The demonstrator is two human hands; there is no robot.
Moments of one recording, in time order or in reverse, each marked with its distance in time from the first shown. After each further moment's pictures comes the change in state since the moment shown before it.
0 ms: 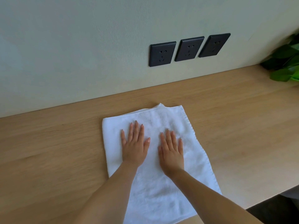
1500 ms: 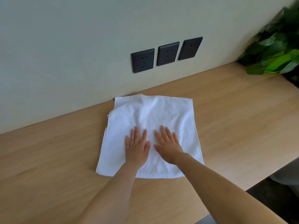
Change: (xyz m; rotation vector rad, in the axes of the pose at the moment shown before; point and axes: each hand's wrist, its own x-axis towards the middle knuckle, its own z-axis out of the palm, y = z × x) left_hand 0.002 0.033 -0.017 -0.111 -0.353 -0.008; right_hand 0.024 0.027 -0.044 0.007 -0.450 -0.073
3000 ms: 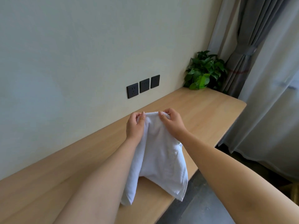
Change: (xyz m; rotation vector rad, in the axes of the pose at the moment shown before) left_hand -0.152 -0.005 -0.168 -1.022 0.392 0.406; right_hand -0.204 -0.164 -0.088 0.959 0.979 0.122
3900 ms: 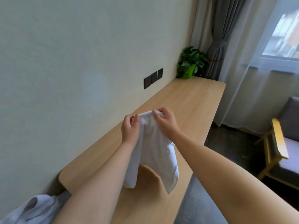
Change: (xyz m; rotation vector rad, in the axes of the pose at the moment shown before) left_hand -0.101 -0.002 -0.311 -0.097 -0.144 0.051; right_hand -0.212 -0.161 0.228 0.070 0.257 0.055
